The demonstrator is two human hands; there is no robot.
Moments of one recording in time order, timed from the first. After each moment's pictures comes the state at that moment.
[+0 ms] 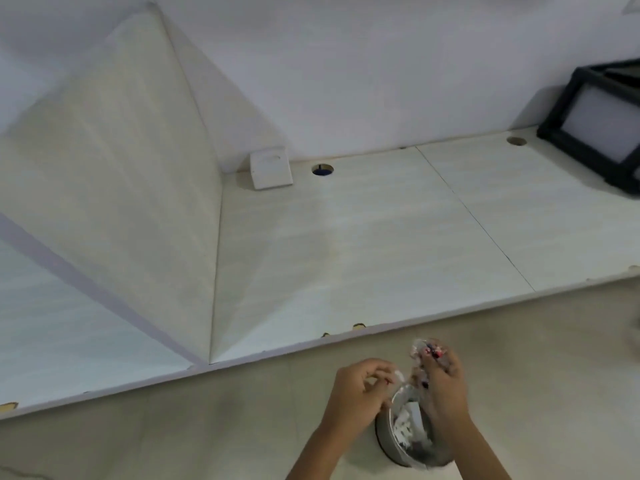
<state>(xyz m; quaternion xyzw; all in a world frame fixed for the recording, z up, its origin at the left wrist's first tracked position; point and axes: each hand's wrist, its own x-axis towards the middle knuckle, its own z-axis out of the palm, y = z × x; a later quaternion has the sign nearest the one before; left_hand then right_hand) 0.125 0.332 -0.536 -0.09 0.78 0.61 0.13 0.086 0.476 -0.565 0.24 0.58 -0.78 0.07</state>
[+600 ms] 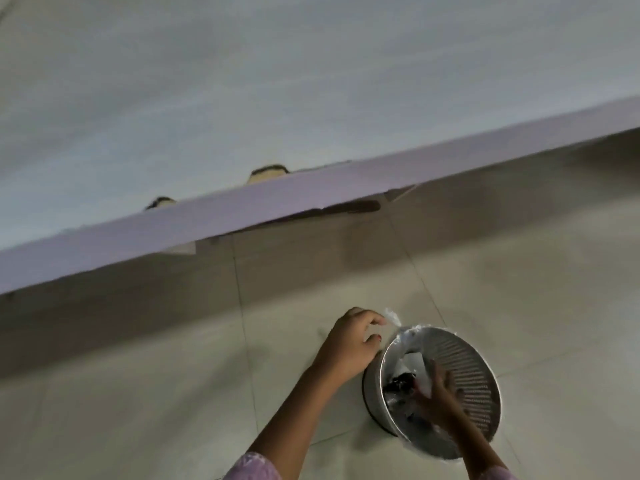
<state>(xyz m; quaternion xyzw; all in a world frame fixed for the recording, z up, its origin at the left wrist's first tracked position) 0.031 0.390 -0.908 0.00 0.87 0.46 0.19 0.080 0.595 -1.090 0.20 0.87 -0.31 0.33</state>
